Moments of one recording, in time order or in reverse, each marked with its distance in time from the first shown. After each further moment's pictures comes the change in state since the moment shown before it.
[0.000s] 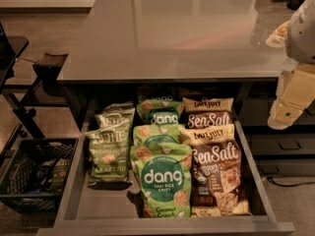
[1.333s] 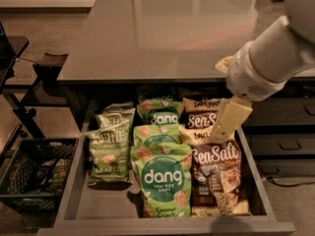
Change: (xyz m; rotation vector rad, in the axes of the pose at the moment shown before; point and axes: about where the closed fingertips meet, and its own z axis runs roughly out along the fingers) arm -0.063 0.007 0.096 0.005 -0.196 -0.045
